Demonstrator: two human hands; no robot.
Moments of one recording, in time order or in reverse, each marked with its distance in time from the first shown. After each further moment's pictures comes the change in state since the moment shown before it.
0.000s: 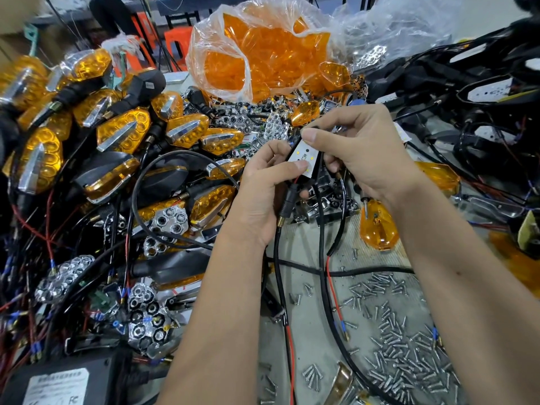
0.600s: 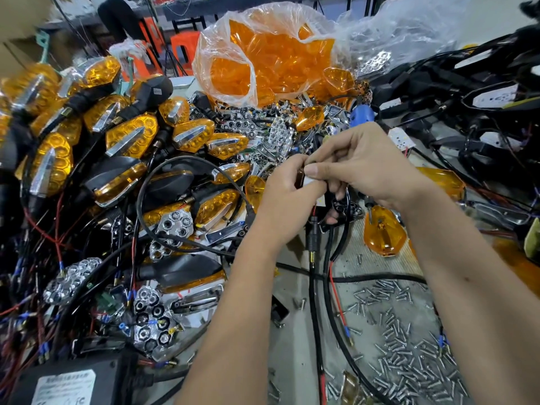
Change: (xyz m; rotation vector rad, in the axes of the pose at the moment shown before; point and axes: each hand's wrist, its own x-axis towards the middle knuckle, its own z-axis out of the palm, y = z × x) left_hand 0.001 -0.014 0.010 0.470 -0.054 0.081; right_hand -0.005 -0.005 -0.005 -0.150 -0.197 0.153
